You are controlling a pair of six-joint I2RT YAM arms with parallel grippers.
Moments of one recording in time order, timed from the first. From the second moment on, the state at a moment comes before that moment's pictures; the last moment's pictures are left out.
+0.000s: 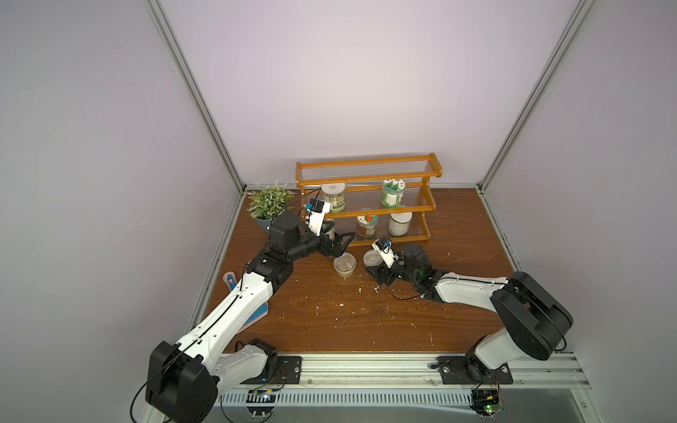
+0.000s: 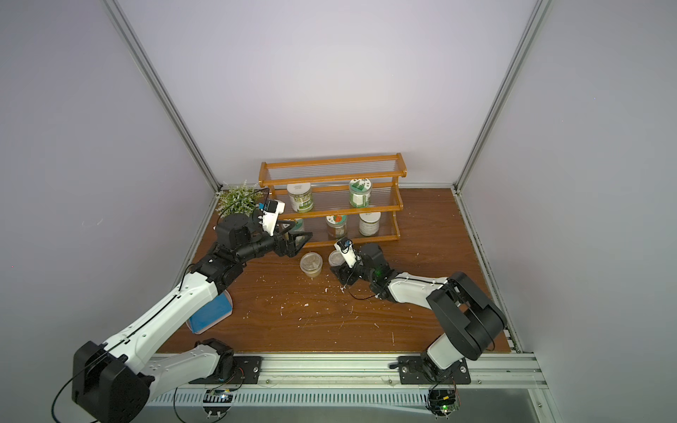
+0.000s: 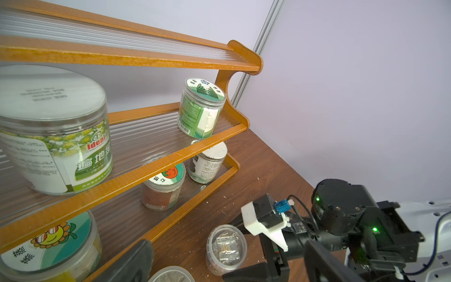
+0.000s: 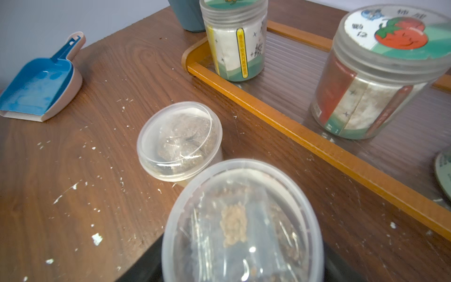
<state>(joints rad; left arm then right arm) -0.40 1.12 0.87 -0.02 0.50 -0.25 0.68 1.57 0.63 0.43 -0.19 0.00</state>
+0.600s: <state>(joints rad) -0.39 1.11 0.85 -0.02 0.49 -0.25 0.69 1.68 0.63 0.50 -0.15 -0.02</state>
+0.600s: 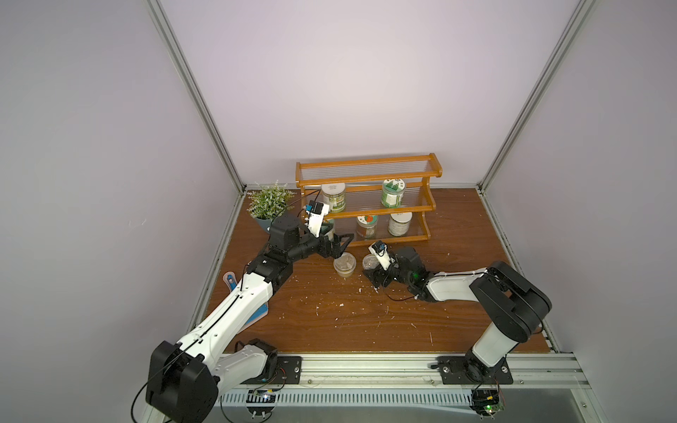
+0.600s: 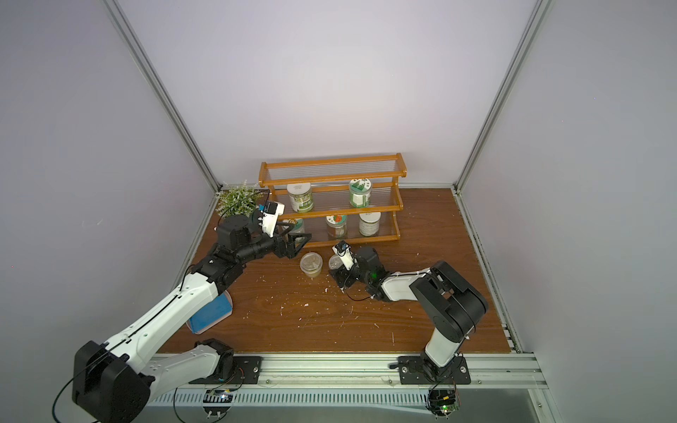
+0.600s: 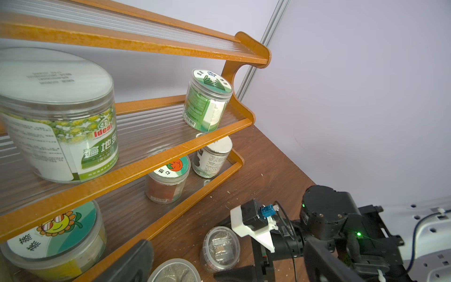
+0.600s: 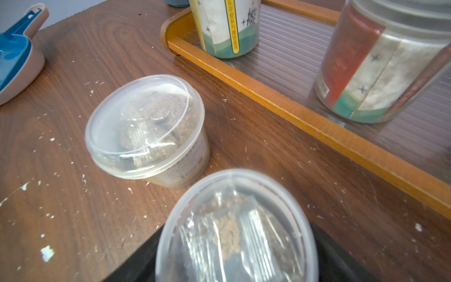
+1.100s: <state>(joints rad) -0.39 1.12 0.80 -0.01 0.44 -0.24 0.69 1.56 0.64 0.30 -0.10 -0.06</state>
